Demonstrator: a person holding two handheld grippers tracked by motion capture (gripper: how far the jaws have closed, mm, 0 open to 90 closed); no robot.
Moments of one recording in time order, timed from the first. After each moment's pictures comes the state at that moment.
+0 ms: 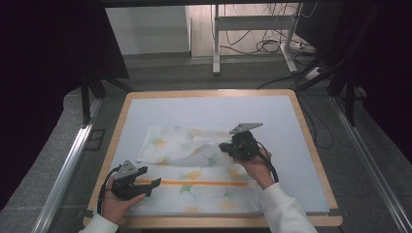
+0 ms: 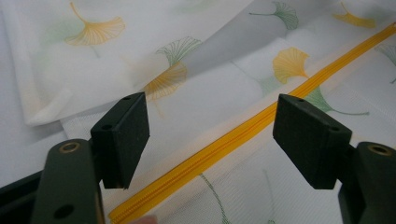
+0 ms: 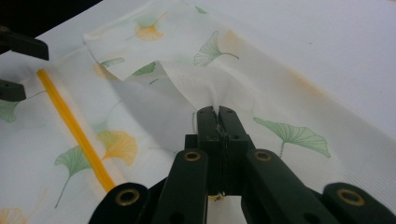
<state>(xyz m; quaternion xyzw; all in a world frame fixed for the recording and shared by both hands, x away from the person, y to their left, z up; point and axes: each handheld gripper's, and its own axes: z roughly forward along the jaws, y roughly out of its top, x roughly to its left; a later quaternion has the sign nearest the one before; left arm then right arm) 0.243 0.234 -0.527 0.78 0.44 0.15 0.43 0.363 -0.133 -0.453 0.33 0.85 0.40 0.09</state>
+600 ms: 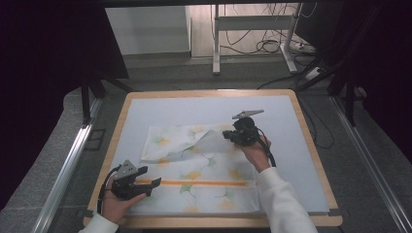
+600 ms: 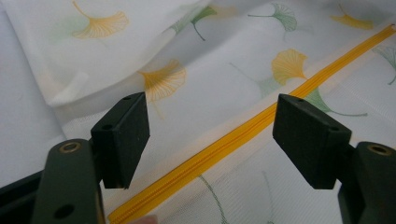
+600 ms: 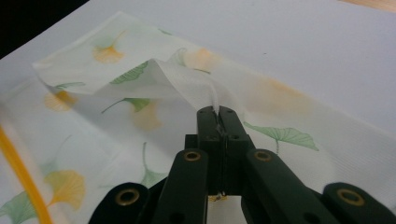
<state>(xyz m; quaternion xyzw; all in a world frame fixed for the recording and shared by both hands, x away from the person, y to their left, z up) 0.243 0.233 -0.527 0.78 0.43 0.15 0.43 0.413 -0.138 -0.456 0.38 0.83 0.39 0.10</state>
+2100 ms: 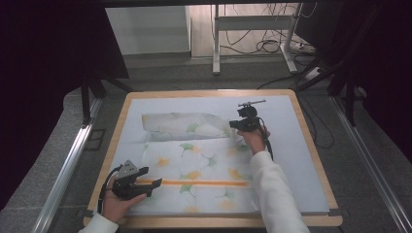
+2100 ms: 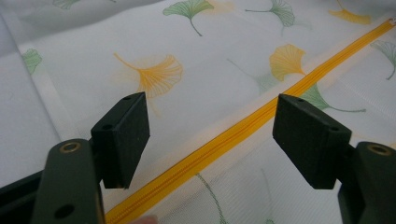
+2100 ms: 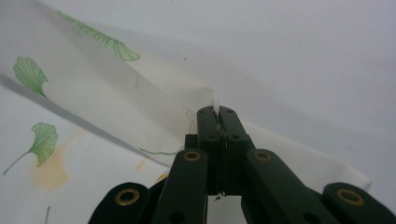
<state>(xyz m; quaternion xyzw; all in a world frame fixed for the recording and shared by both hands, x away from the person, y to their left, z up) 0.245 0.233 -0.529 0.78 0.43 0.14 0.43 0.483 -0.152 -0.487 0.49 0.79 0.37 0.09</state>
